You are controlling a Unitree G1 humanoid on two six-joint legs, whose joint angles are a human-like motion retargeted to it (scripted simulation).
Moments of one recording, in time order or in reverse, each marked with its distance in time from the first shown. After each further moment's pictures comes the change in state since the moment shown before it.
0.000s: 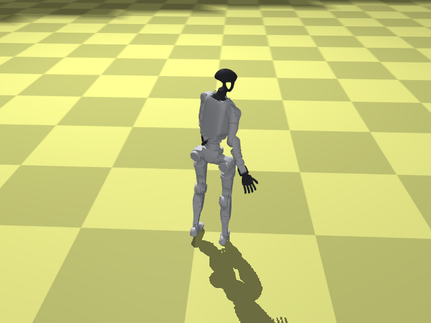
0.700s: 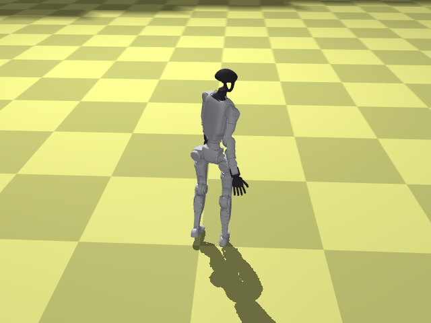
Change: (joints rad) left arm -0.019 -0.003 0.045 0.029 -0.110 0.005 0.023; right arm 0.068 0.042 -0.015 0.015 -0.011 0.013 -0.020; waist -0.052 0.030 -0.020; left_leg 0.020 -0.018 0.015 -0.009 0.053 -0.013; right_leg 0.001 0.010 0.031 0.013 -0.008 -0.040
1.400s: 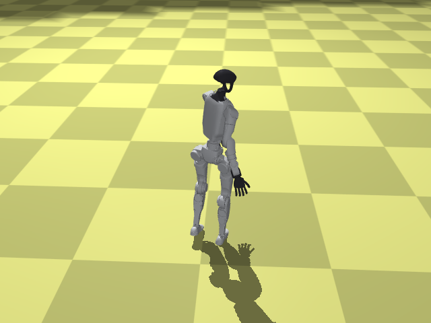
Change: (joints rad) left arm -0.258 0.019 -0.097 0.031 0.039 0.044 0.021; right arm -0.026 -0.044 0.035 -0.022 -0.024 0.034 0.025; waist 0.003 -0.028 -0.004; left_leg -0.030 0.025 0.058 0.100 0.007 0.014; right_leg -0.012 -0.009 -0.107 0.021 -0.014 -0.045
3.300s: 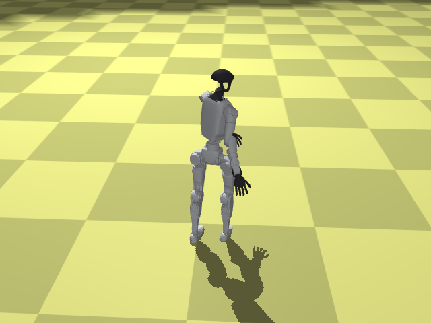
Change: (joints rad) left arm -0.189 -0.129 -0.196 -0.055 0.195 0.009 -0.073; right arm 0.022 -0.030 -0.050 0.102 0.067 -0.002 0.053; waist -0.040 0.067 0.032; left_leg 0.214 0.017 -0.188 -0.544 -0.013 -0.094; right_leg -0.093 0.059 -0.162 0.040 0.001 -0.012
